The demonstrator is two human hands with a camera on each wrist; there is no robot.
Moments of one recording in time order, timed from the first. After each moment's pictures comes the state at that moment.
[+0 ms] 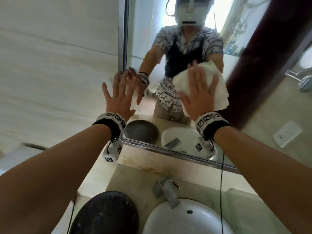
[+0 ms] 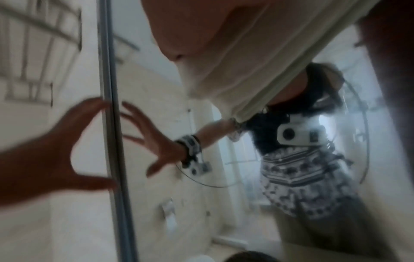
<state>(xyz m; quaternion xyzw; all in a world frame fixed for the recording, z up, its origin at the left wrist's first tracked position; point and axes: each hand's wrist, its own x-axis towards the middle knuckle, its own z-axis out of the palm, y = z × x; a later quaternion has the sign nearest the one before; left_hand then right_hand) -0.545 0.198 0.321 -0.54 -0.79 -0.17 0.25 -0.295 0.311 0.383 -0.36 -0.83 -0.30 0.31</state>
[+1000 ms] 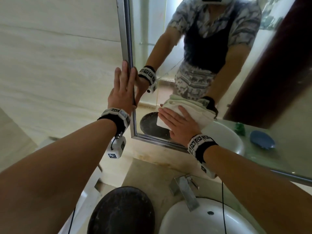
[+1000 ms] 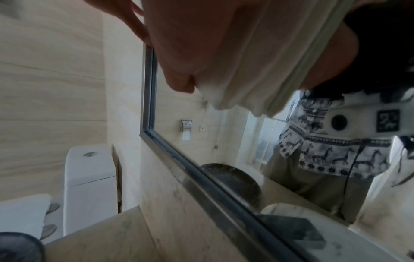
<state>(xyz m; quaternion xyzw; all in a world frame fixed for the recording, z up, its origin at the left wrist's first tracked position) -0.575 0.212 0.299 -0.51 -0.81 -0.11 0.27 -0.342 0.310 0.231 -0.17 -0.91 -0.36 0.11</state>
